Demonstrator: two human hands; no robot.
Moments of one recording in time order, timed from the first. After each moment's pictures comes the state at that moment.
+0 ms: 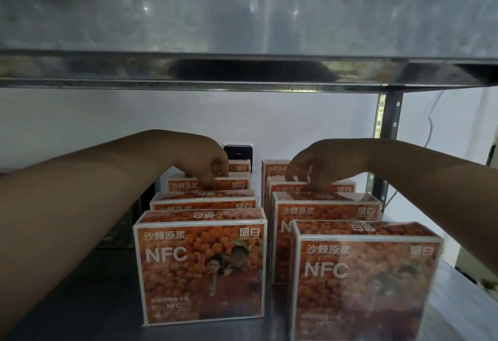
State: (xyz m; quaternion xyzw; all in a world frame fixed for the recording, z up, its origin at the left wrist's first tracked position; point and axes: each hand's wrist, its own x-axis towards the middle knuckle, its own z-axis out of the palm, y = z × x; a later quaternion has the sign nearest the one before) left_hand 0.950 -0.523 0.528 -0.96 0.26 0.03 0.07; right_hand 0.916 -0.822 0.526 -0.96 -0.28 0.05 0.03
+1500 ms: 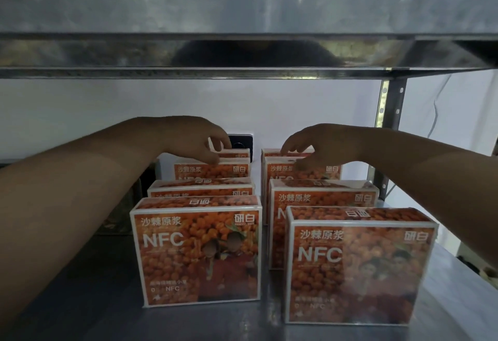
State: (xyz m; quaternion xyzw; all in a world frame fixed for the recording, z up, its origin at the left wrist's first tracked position) left_hand 0.943 -0.513 0.531 -0.96 0.29 -0.04 -0.01; right_hand 0.924 -0.821 0.518 -0.96 -0.26 -0.04 0.05
